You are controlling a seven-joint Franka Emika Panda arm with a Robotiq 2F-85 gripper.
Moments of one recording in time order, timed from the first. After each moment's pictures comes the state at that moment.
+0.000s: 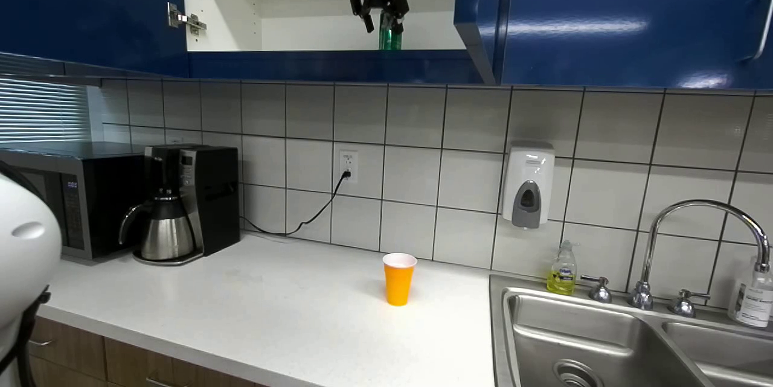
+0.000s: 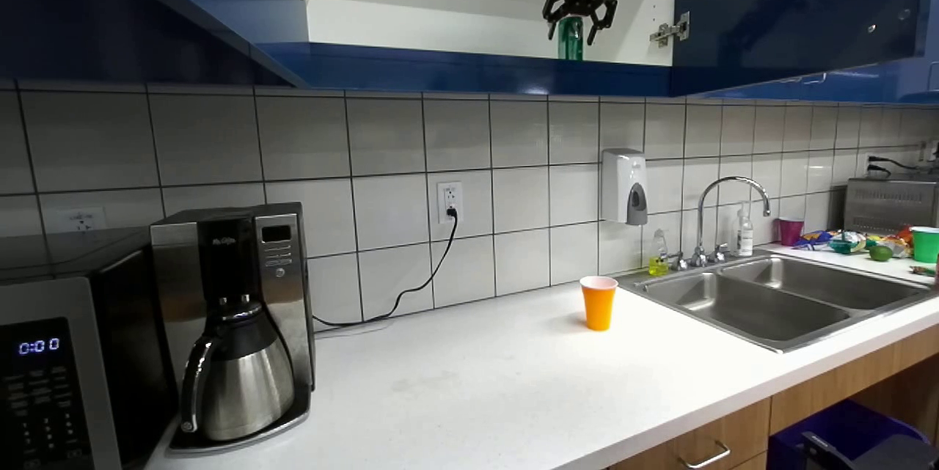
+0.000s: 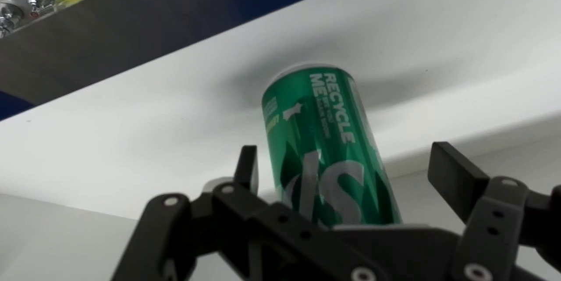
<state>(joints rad) -0.04 0.10 -0.12 -1.32 -0.02 2.17 0.20</state>
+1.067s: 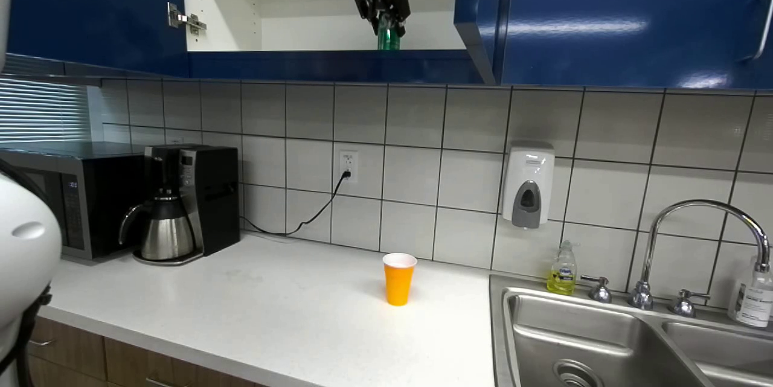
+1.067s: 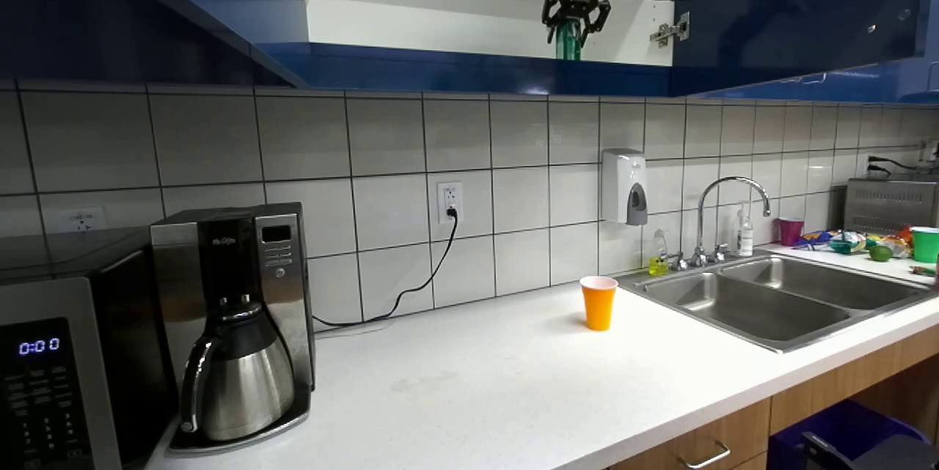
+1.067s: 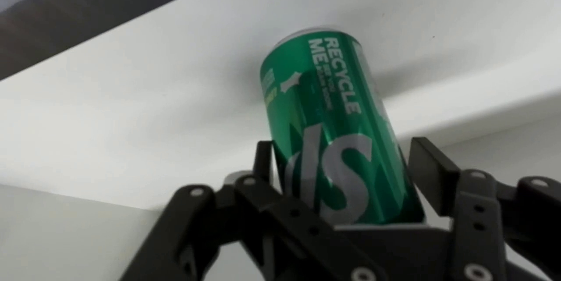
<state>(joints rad) -0.04 0.16 -0.12 -1.25 -0.02 2.20 0.23</state>
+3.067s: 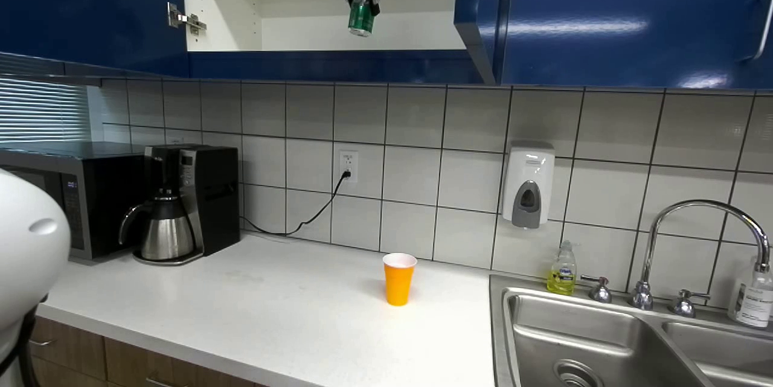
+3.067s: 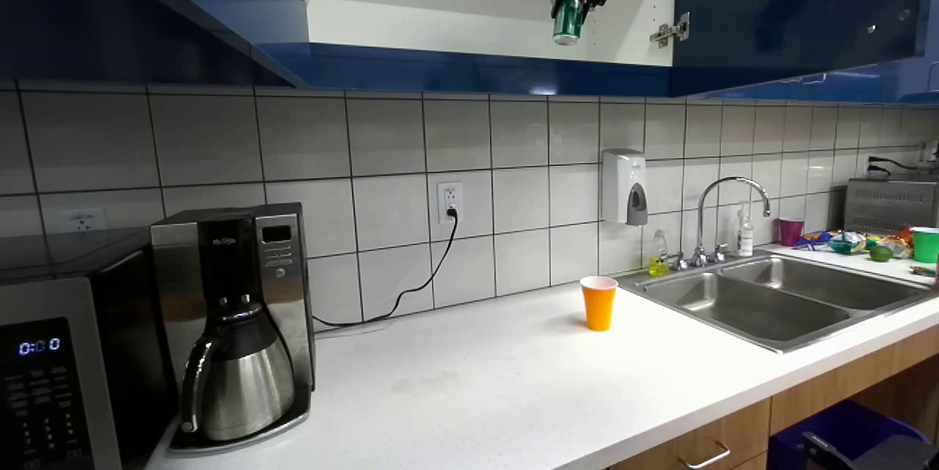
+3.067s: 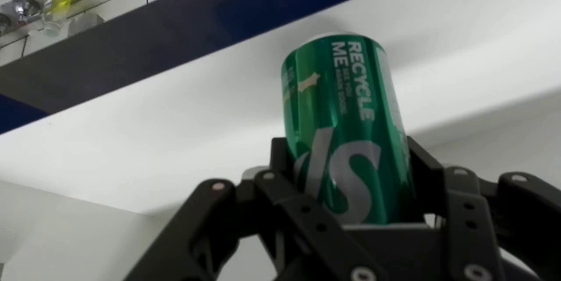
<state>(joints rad) 0.02 -0.04 -0.12 -1.40 -0.02 2.11 0.23</state>
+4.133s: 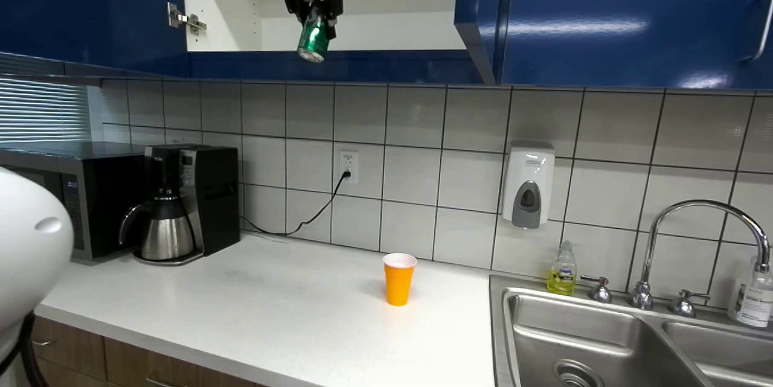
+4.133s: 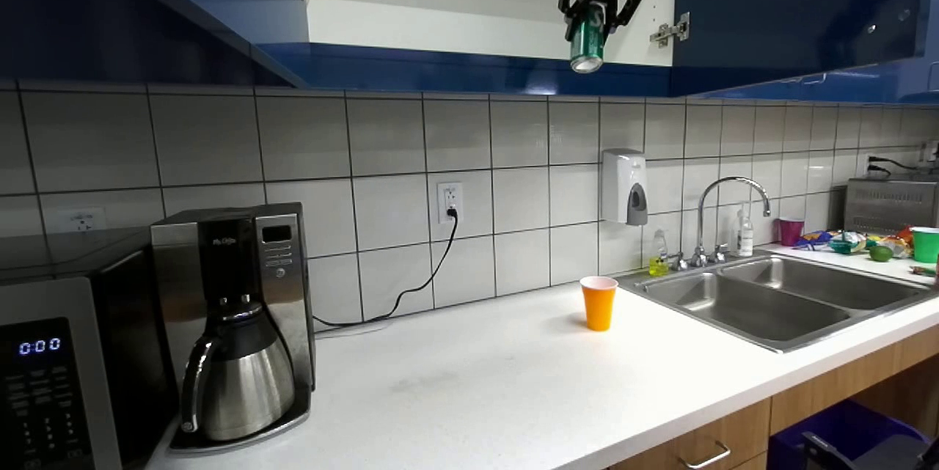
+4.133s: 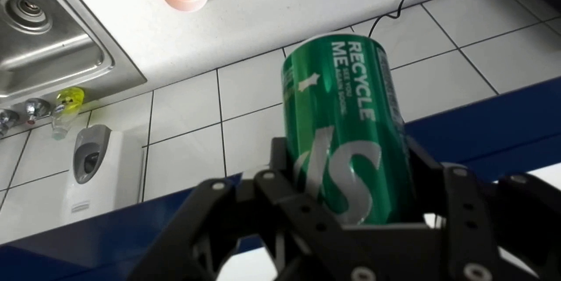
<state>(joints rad) 0.04 -0.39 -0.07 -1.87 0.00 2.05 0.21</state>
